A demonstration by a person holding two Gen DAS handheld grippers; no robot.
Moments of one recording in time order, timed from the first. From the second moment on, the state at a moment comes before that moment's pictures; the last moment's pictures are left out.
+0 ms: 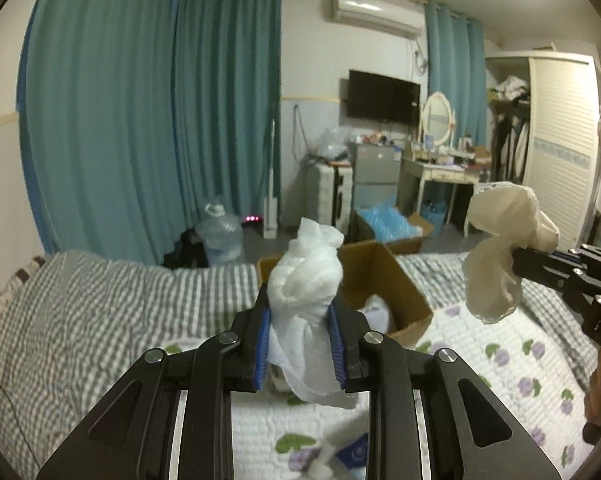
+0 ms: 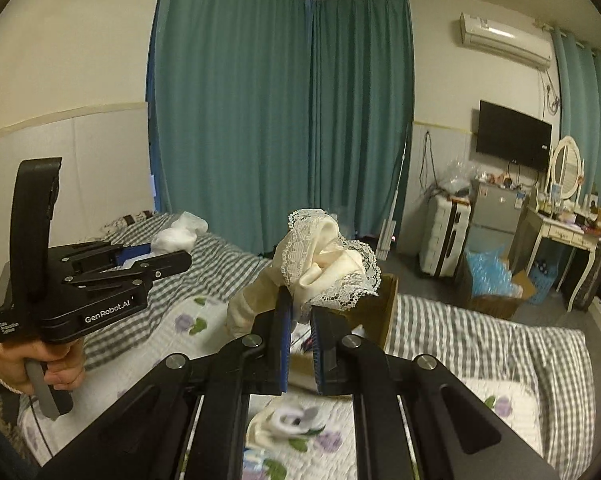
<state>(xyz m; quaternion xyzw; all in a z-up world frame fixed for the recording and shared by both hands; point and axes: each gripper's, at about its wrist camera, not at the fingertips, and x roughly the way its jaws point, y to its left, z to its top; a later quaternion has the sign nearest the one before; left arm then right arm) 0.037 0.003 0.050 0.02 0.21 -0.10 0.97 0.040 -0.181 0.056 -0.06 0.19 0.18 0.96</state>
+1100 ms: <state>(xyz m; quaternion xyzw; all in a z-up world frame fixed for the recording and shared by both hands) 0.174 -0.047 -0.013 0.04 0.28 -0.10 0.95 0.199 -0.176 -0.038 -0.10 0.27 0.13 0.95</state>
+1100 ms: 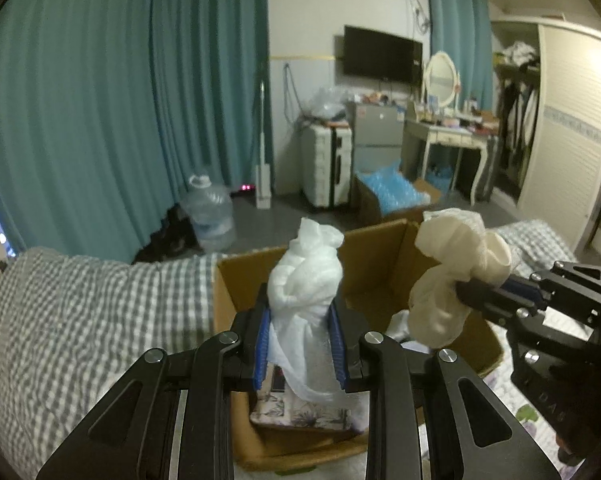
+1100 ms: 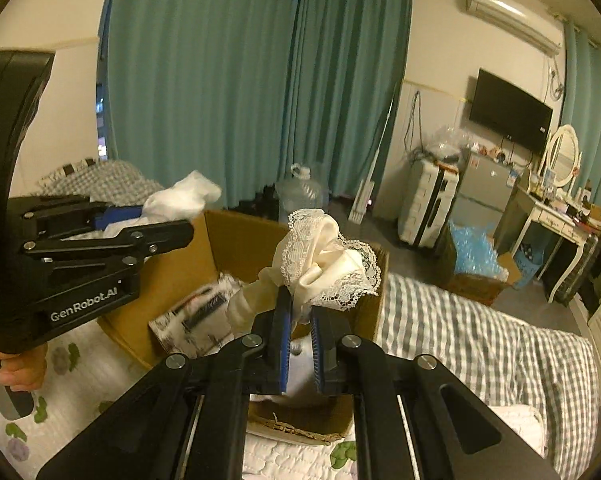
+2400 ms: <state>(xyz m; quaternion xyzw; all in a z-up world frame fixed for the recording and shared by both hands) 0.147 -0.034 0.034 0.01 0.25 -0.08 0.96 0.156 -0.194 0.011 -0.08 0.23 0.12 0.96</state>
